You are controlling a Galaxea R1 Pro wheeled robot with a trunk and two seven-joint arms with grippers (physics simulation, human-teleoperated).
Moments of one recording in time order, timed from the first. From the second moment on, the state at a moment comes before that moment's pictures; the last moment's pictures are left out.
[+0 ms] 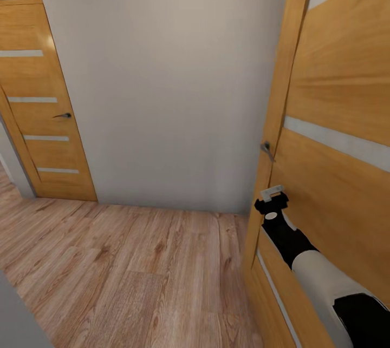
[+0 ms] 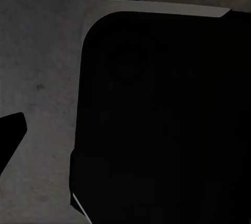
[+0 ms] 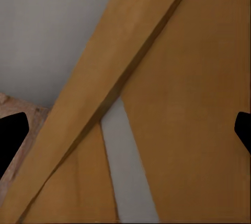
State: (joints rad) left arm 0.00 0.00 0.10 -0.07 0.03 -0.01 0.01; right arm -0.89 -0.07 0.21 -0.54 0.26 0.18 -0.32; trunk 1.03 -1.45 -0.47
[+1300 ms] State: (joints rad) left arm 0.00 0.00 0.10 -0.07 0.03 -0.01 0.01; right arm -0.89 -0.16 0.09 -0.51 0.26 0.19 -0.32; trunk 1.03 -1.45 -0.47
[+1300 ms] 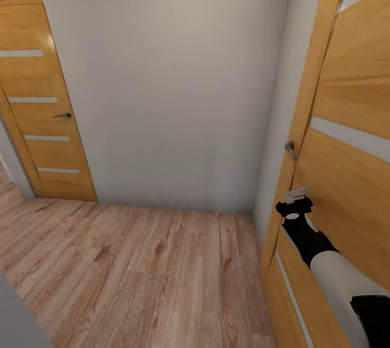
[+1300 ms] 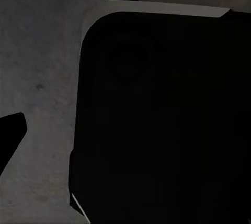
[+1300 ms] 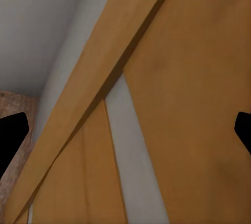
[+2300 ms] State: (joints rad) left arm 0.00 0.00 0.11 -0.07 0.03 -0.01 0.01; right arm -0.89 0.02 0.09 -0.44 0.27 0.20 -0.31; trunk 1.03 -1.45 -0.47
